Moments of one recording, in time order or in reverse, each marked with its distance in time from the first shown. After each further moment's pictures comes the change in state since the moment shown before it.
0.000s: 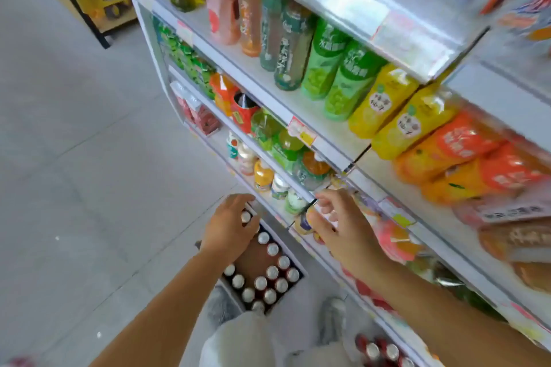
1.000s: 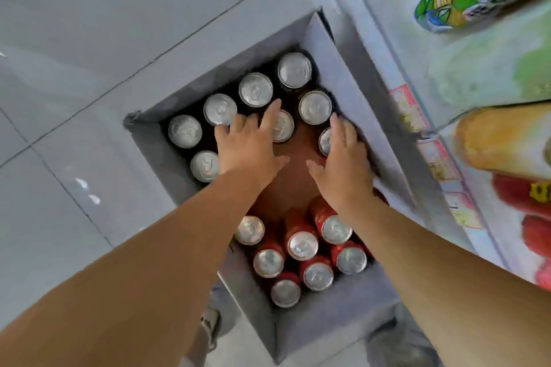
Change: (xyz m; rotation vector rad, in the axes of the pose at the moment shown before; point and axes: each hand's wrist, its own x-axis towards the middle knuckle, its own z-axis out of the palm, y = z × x) left_hand 0.175 -0.458 0.452 0.529 -0.195 -0.268; right_hand 0.077 0.463 0.570 -0.475 -0.403 0.271
